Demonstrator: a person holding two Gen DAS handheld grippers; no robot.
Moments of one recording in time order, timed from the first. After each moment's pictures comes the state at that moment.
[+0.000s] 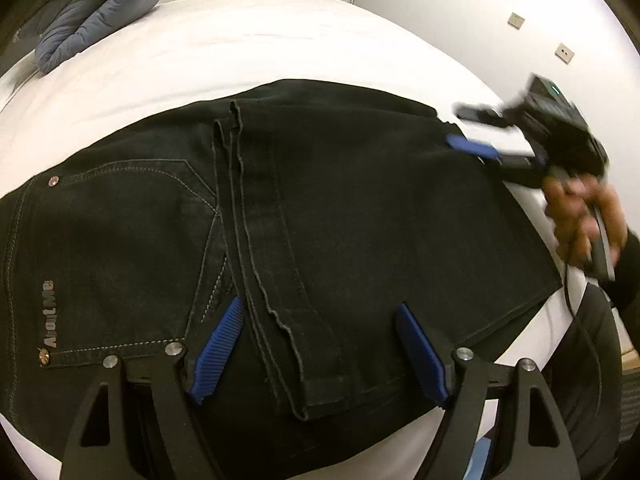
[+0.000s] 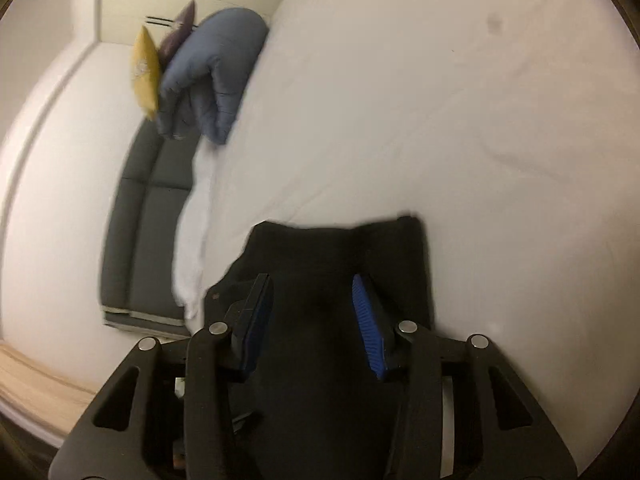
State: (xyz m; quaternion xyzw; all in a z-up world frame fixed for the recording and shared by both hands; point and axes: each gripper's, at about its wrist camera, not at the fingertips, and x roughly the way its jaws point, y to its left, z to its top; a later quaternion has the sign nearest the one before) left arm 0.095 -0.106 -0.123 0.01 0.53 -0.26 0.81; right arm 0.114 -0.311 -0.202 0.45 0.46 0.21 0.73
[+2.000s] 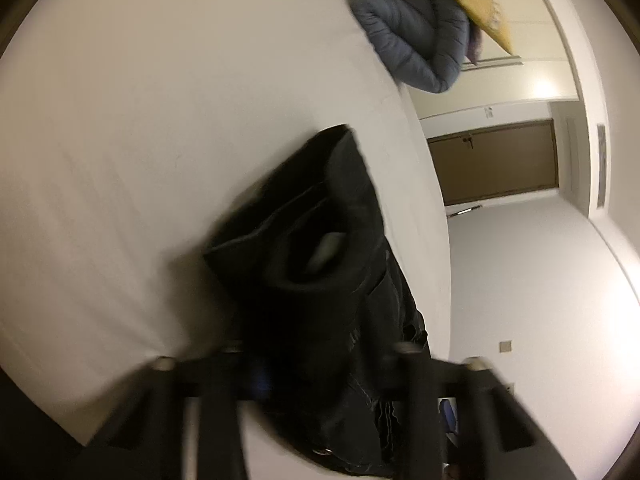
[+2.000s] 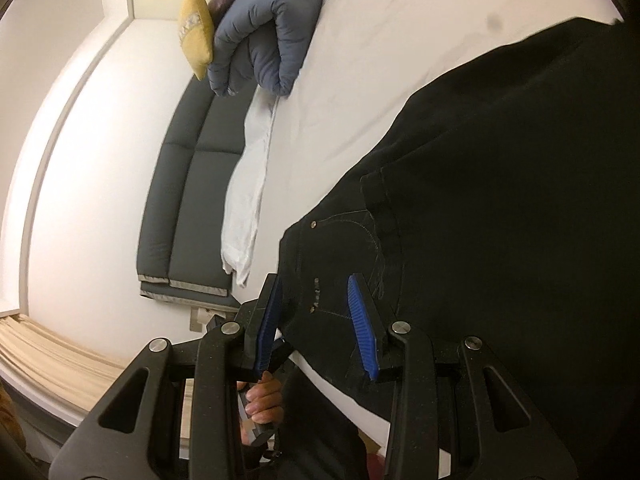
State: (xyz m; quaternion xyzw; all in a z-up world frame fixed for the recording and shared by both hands) left arm 0.079 0.204 -0.155 -0.53 0.42 -0.07 0.73; right arm 0.069 -0.110 -0.164 0.46 0.47 0.28 0.70
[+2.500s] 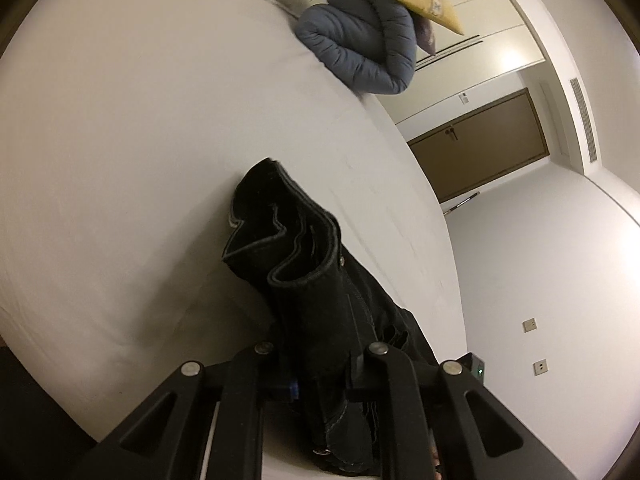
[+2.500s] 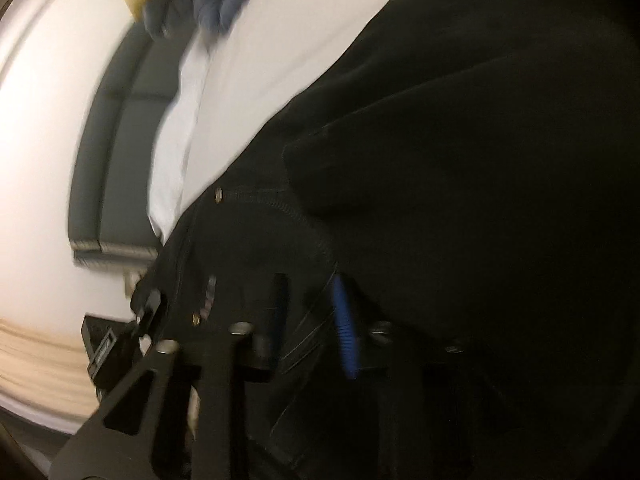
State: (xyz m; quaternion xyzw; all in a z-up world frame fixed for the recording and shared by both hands) left arm 0.076 0.173 -0.090 -0.44 0.38 -0.07 0.81; right arm 0.121 -0.048 -0.231 0.37 0.57 0.24 0.69
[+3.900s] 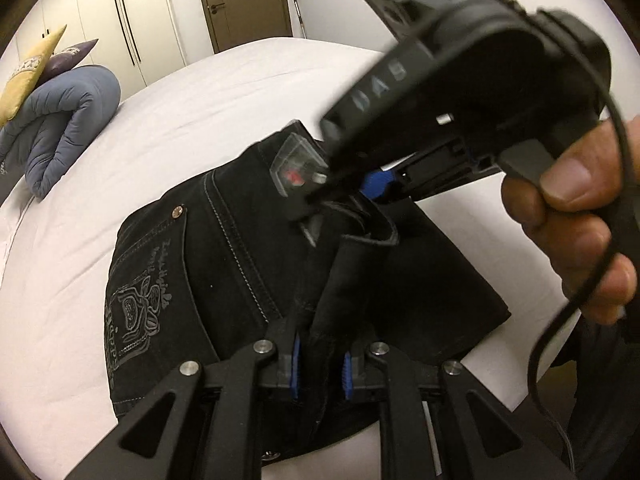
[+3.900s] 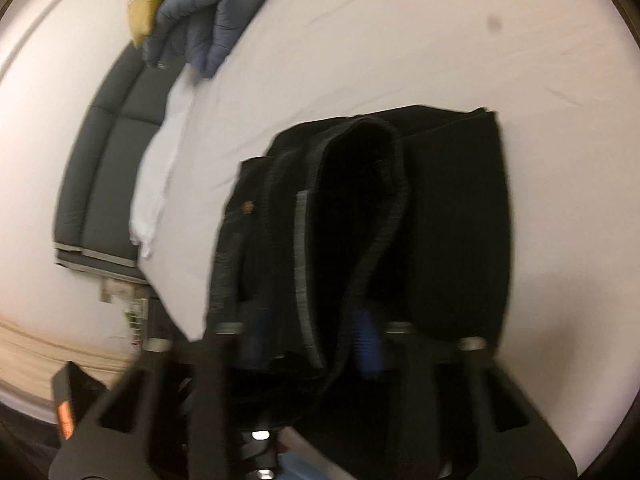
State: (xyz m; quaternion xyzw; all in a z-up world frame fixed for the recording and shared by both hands) left arm 0.066 -0.221 -0.070 0.17 0.43 -0.27 0.85; right arm 0.044 -0.243 -0.165 0.32 0.55 0.19 0.75
